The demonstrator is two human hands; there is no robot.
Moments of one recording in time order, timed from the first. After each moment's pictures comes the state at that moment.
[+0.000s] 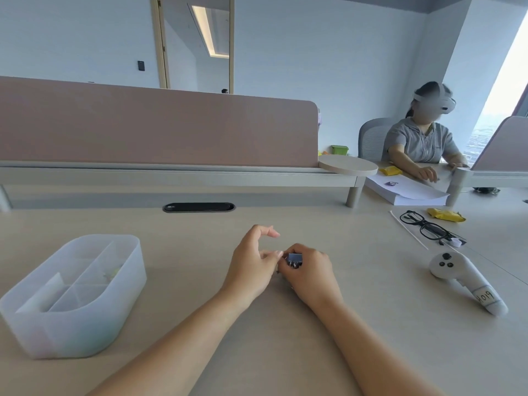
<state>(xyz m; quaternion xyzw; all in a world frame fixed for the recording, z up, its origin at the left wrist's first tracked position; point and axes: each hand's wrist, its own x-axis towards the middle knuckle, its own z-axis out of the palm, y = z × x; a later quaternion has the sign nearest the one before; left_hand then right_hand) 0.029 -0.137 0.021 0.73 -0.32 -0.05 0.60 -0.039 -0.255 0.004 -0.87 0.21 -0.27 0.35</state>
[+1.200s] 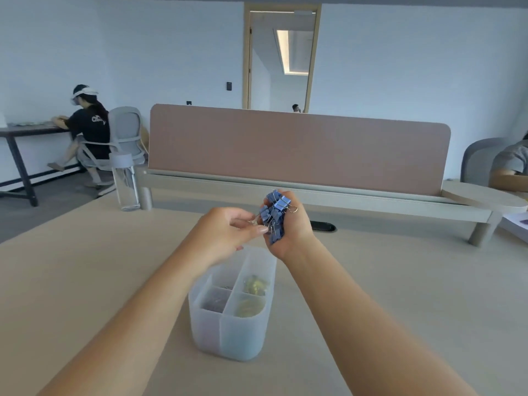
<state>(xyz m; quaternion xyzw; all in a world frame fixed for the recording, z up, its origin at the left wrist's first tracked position) 0.135 0.092 0.108 0.83 -0.22 -0.01 0.52 0.145 -0.048 0.104 -0.34 0.09 -0.05 0.93</state>
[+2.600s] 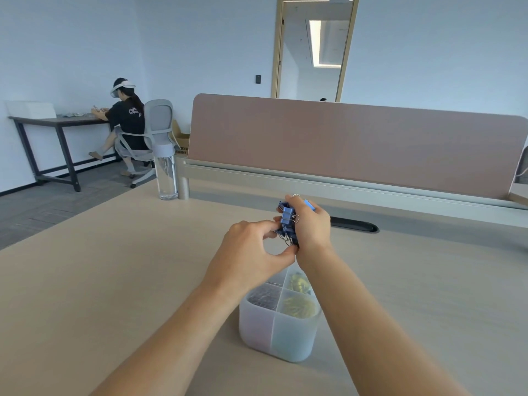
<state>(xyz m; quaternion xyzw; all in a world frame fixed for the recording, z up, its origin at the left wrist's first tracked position) 0.137 0.126 0.062 0.87 -0.24 0.21 0.39 0.159 0.004 0.084 -0.57 0.12 -0.19 0.79</state>
